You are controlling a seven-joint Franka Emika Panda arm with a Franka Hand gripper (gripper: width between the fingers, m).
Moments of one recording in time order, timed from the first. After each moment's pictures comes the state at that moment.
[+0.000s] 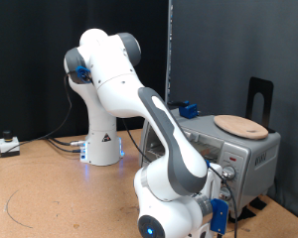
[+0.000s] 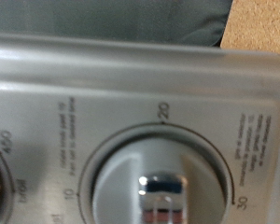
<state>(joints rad) -0.37 0.94 0.40 -1.59 0.86 1.59 -0.14</state>
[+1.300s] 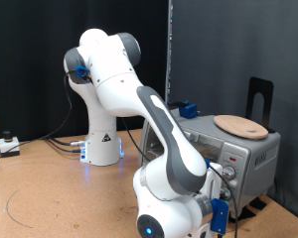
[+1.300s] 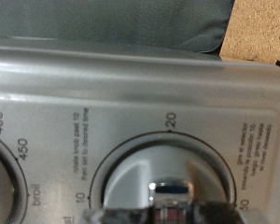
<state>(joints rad) -0.37 0.94 0.40 -1.58 0.86 1.59 -0.13</state>
